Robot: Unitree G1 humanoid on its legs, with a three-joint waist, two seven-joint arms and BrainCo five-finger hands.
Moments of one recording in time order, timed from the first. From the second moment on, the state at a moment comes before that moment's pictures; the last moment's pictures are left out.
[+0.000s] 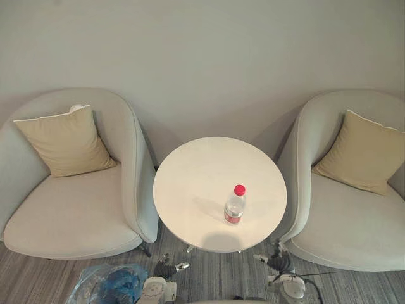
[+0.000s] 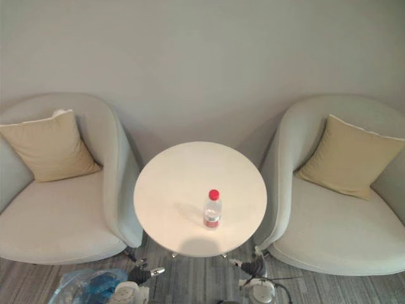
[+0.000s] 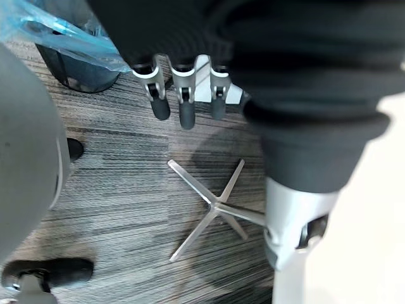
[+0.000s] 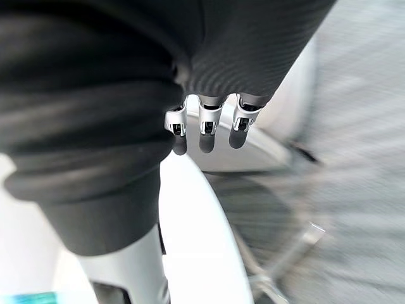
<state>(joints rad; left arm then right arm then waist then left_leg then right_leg) 0.02 0.01 -0.01 1.05 0.08 -0.12 0.09 0.23 -0.08 -0.03 0.44 -0.12 -0.14 -0.20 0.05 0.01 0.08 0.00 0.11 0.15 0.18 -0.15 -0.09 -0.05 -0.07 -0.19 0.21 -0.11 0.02</state>
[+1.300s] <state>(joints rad) -0.02 0.09 -0.18 1.13 0.11 -0.15 0.06 0.05 -0.16 0.16 0.42 -0.15 -0.22 -0.16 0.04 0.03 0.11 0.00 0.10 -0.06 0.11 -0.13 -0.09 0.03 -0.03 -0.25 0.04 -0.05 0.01</state>
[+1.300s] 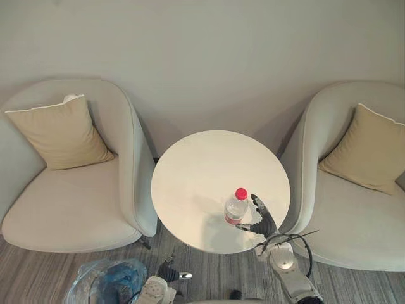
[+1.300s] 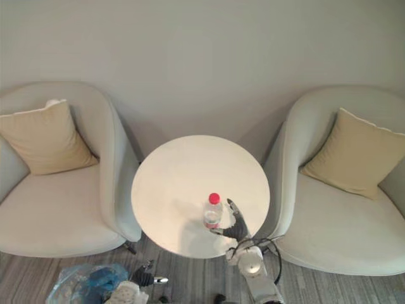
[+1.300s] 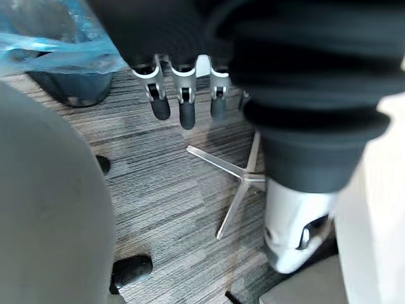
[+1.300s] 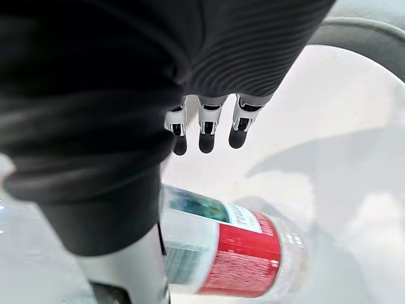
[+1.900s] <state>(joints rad) -0.02 0.09 -0.13 1.05 0.06 -0.15 0.06 -0.13 -0.15 0.16 0.53 -0.04 -0.19 -0.18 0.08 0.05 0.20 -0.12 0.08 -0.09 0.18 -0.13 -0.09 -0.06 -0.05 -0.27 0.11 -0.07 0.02</state>
